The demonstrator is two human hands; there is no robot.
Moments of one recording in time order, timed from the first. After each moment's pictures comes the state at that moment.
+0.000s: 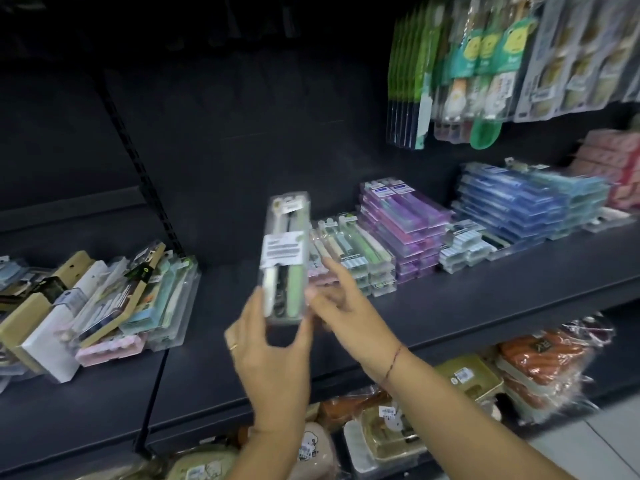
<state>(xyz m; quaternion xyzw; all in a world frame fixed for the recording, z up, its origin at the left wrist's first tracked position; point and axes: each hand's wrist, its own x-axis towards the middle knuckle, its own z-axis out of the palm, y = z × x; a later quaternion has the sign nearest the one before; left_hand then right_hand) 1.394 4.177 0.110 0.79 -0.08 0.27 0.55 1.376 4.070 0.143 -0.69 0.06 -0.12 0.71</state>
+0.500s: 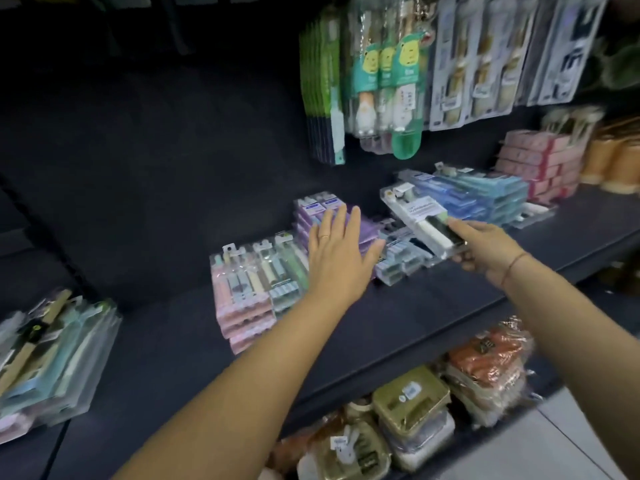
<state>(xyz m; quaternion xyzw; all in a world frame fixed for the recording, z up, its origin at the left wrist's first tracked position) 1.452 3.970 0.165 0.87 -0.42 0.12 0.20 1.326 3.790 0.170 -0.65 0.35 -0.26 0.62</state>
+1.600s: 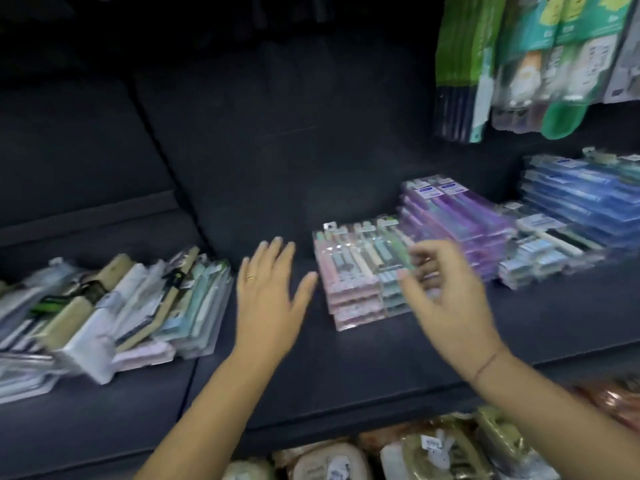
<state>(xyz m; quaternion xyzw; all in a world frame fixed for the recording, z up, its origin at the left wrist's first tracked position) 1.508 4.200 0.139 0.91 -0.26 0.24 0.22 1.390 4.005 0.148 -0.79 0.05 -0.38 0.48</state>
